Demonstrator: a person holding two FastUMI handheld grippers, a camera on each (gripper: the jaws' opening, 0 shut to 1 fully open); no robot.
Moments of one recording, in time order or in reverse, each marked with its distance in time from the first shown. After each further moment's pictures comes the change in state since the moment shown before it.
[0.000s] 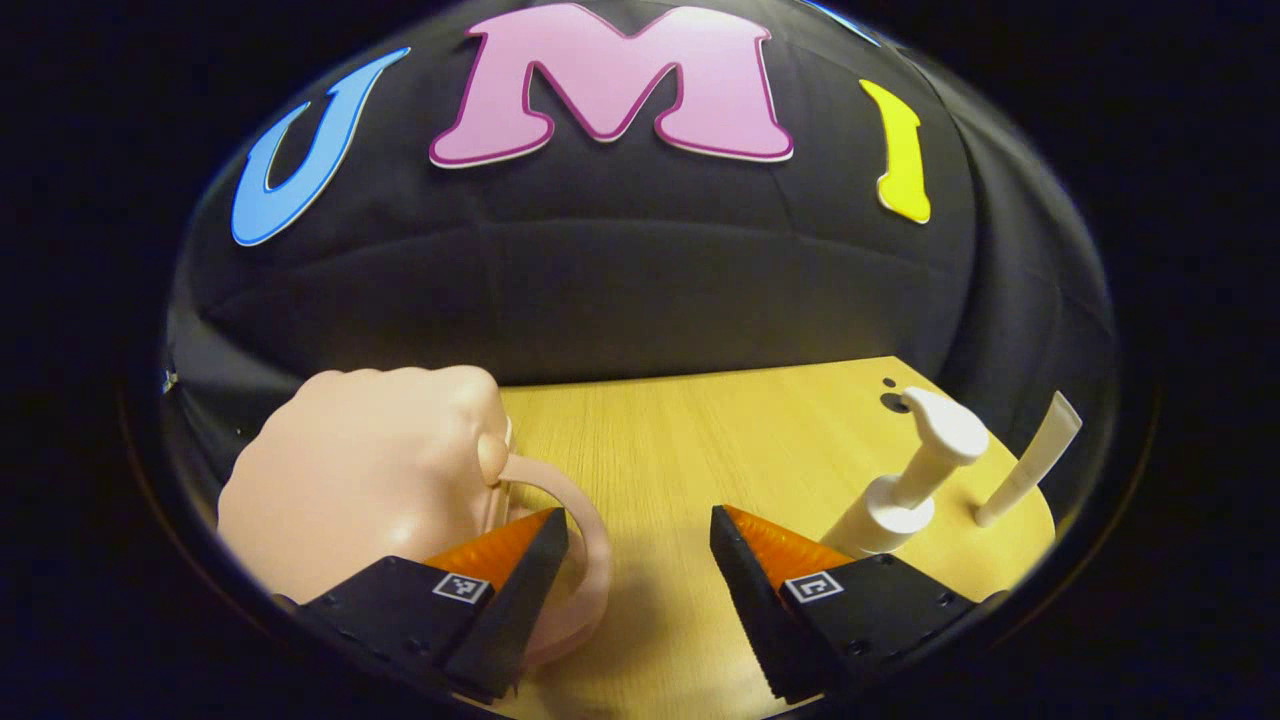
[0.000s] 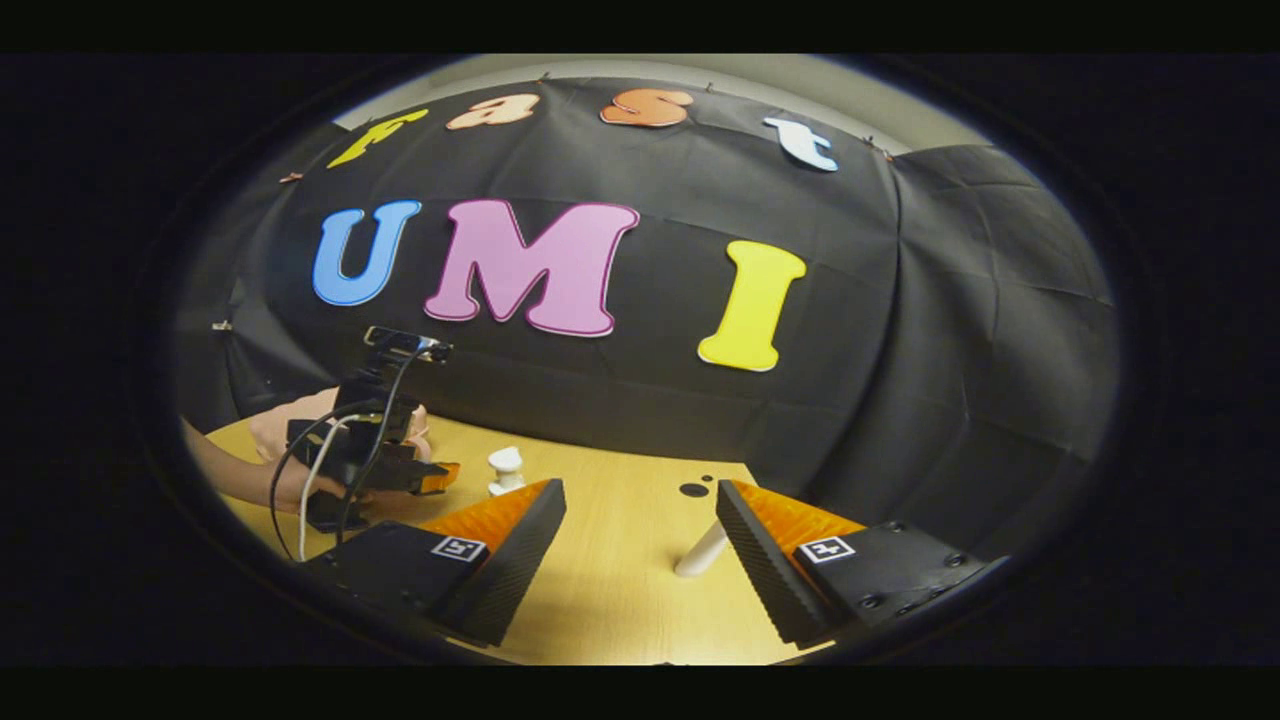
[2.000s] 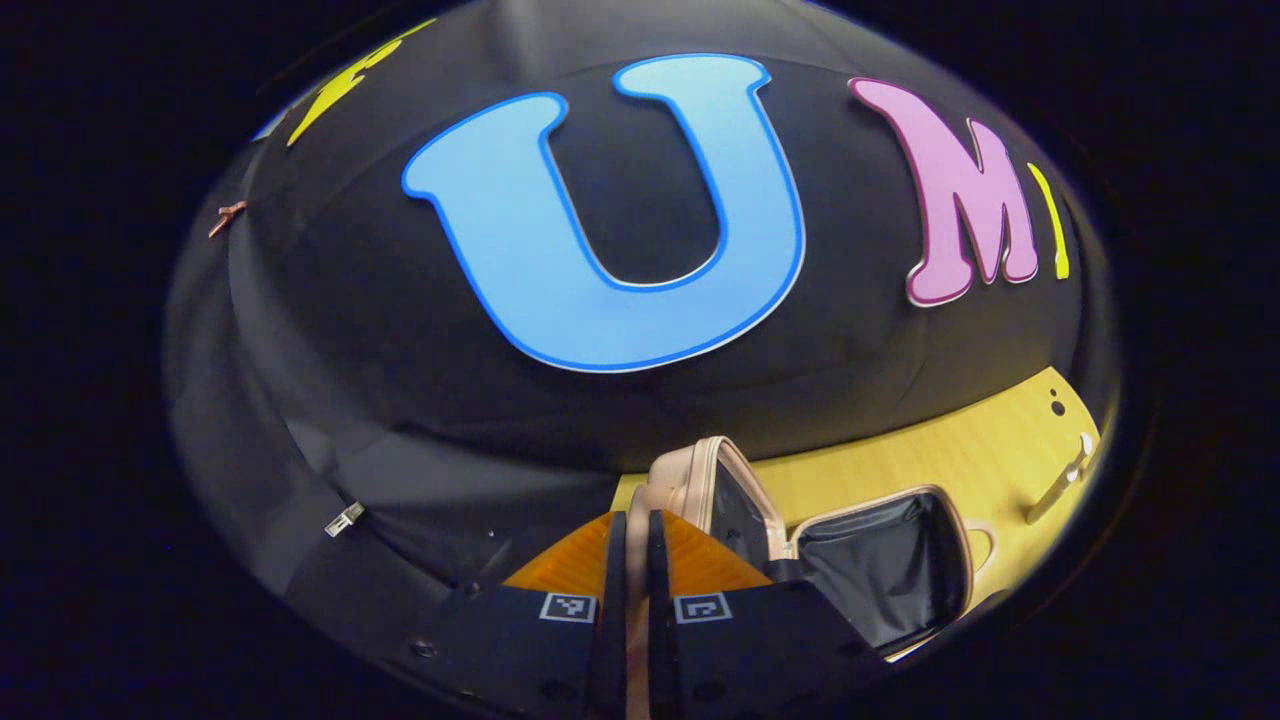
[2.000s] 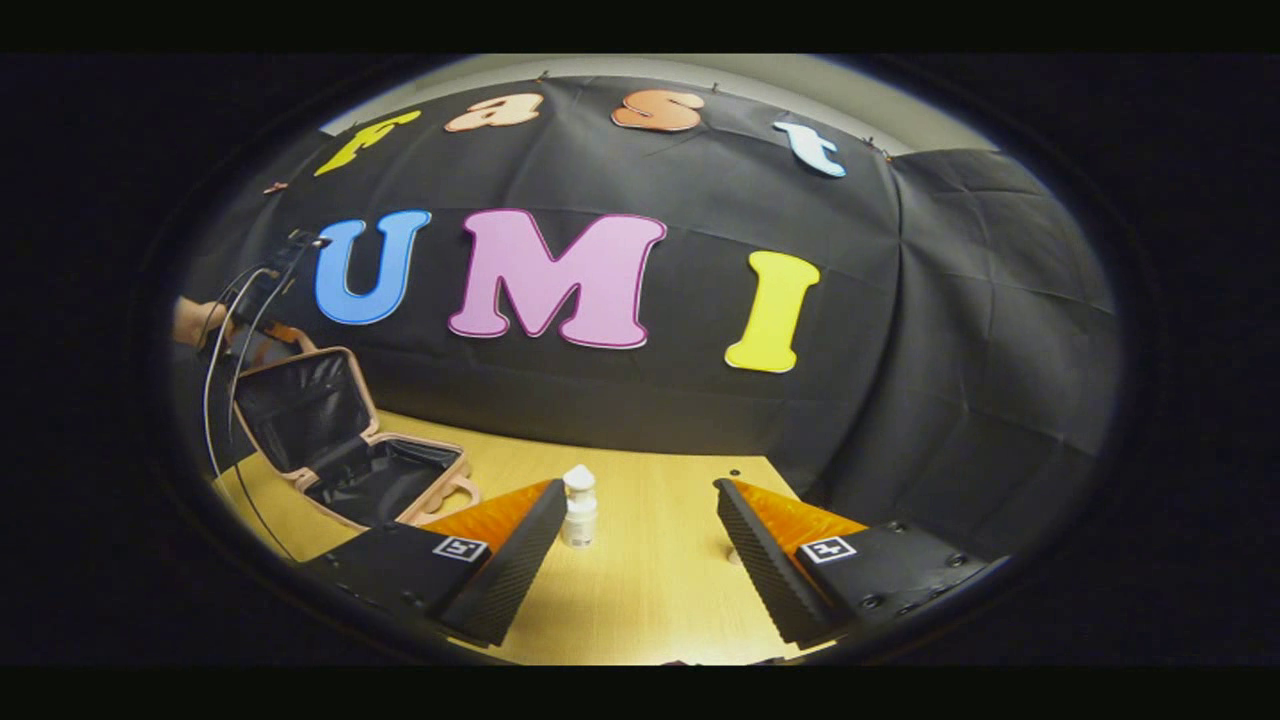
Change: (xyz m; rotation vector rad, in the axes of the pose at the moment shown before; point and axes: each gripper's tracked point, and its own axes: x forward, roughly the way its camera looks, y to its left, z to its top) left arm -0.121 0.442 0.132 0.116 -0.041 0.363; right arm -0.034 0.076 0.045 0.042 0.024 -0.055
